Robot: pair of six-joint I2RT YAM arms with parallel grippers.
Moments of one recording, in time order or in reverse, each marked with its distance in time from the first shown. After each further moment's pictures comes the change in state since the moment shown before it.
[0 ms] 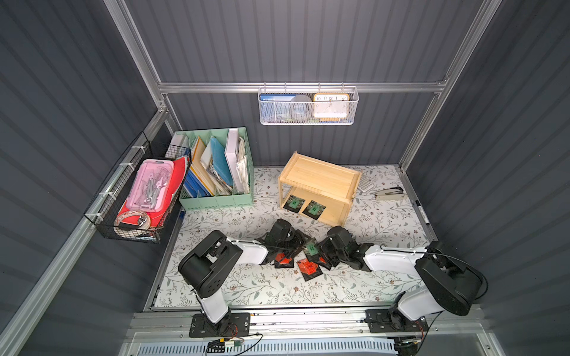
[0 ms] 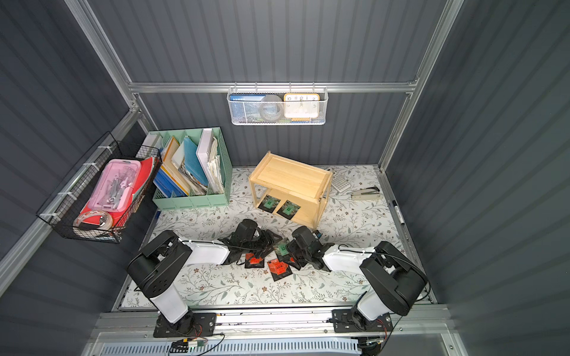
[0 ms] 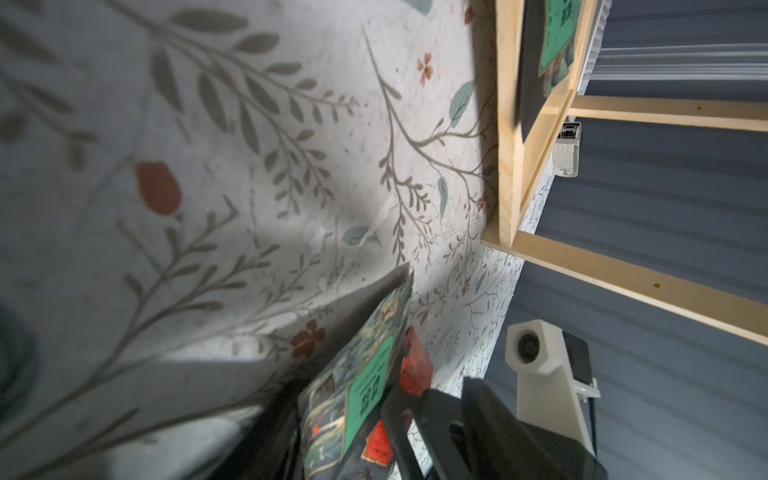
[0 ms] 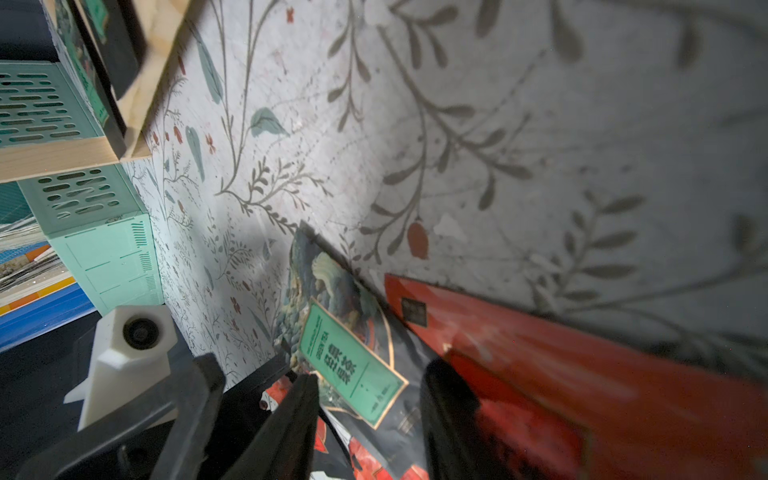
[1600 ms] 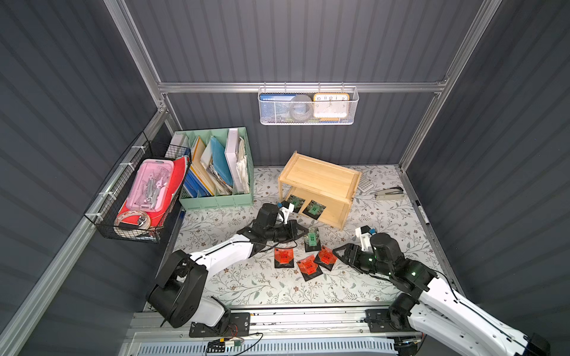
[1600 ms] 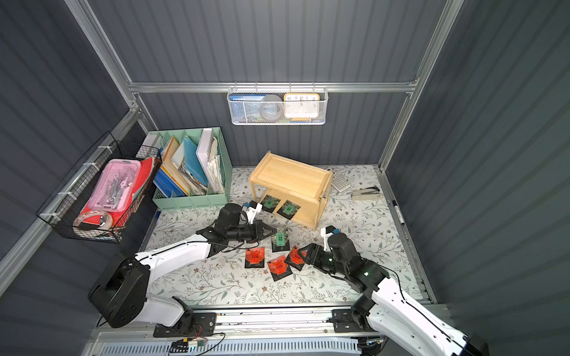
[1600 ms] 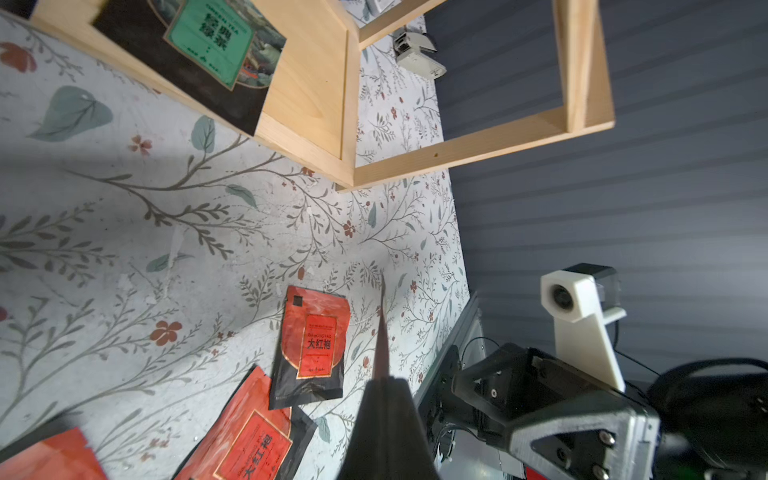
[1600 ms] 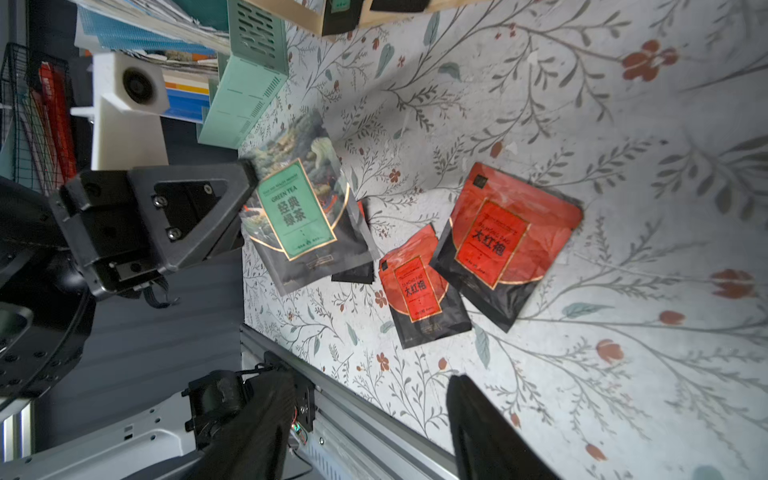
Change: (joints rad) left arm 0.111 -0.298 0.099 -0.268 0.294 0.546; right arm -0.096 -0.806 -0.076 -0.510 -0.236 -0.503
